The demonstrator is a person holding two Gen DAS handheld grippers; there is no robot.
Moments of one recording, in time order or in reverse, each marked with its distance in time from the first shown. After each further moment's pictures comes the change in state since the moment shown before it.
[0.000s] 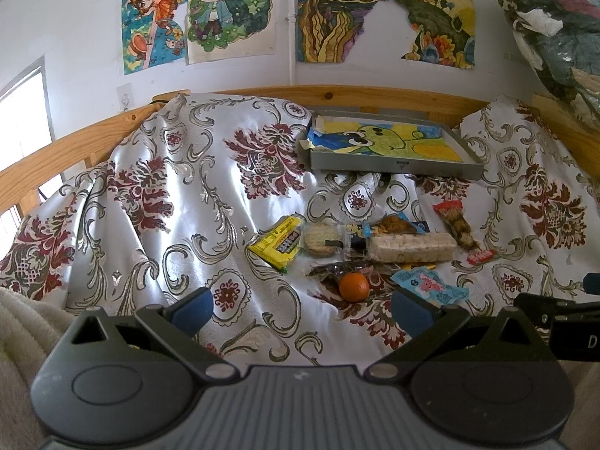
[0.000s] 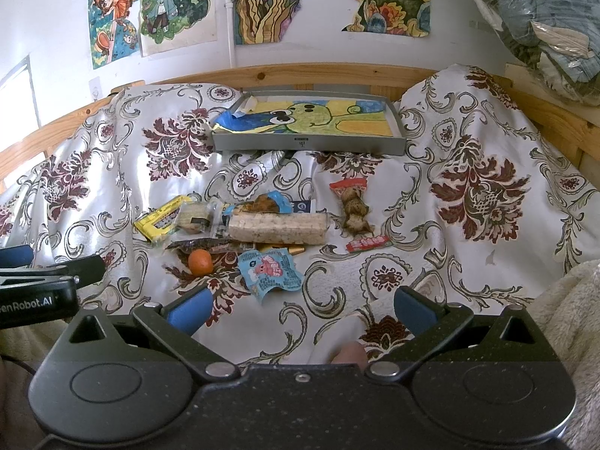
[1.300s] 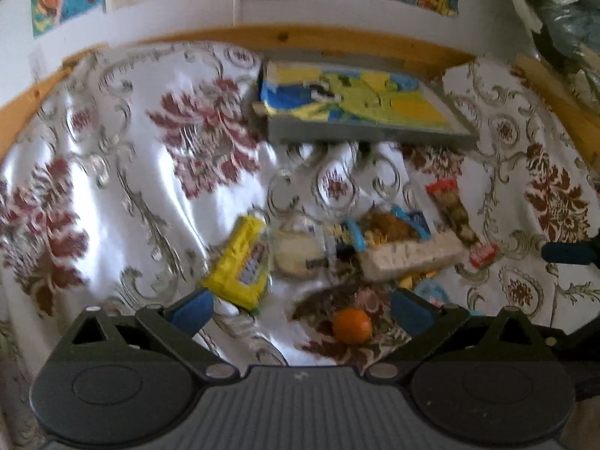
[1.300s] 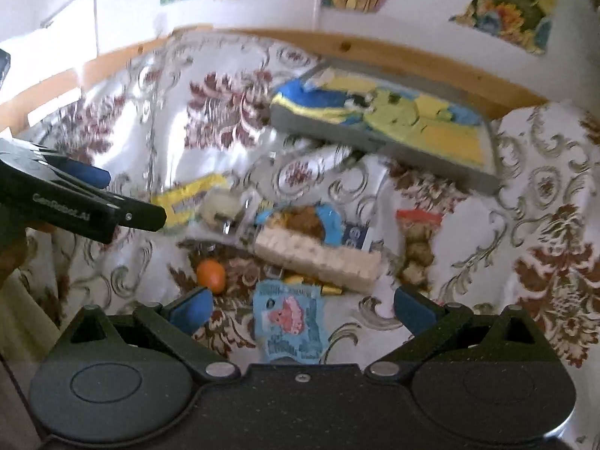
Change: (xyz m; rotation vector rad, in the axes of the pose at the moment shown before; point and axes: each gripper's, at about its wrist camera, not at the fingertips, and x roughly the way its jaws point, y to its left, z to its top) left arm 0.129 0.023 0.071 0.074 0.263 -0.221; right arm 0.099 0.014 0.068 -0.275 0.142 0.174
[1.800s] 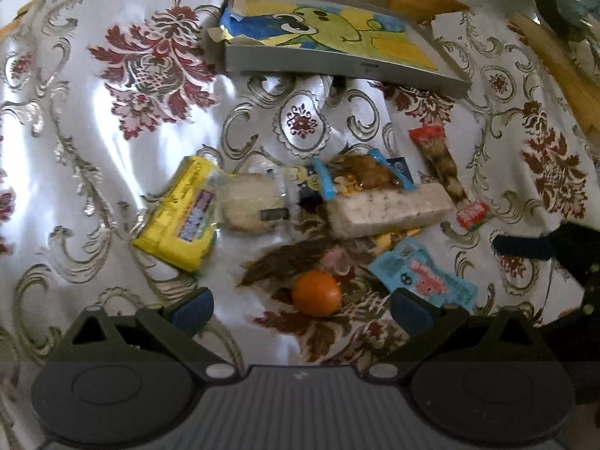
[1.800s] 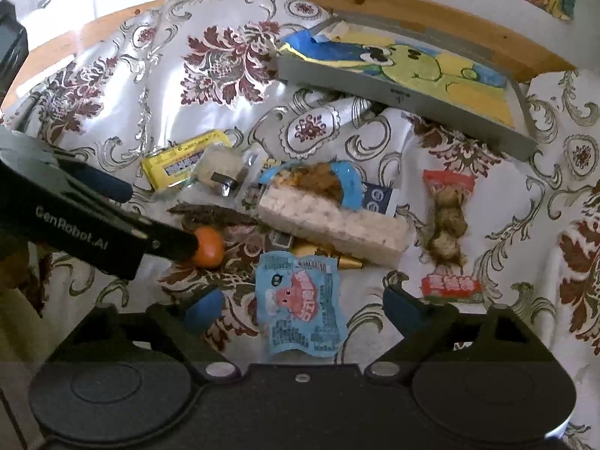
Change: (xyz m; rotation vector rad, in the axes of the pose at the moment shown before) left arm 0.049 -0.012 -0.003 -0.012 0.164 -0.099; right arm 0.047 0.002 -0.009 0.004 0.107 0.028
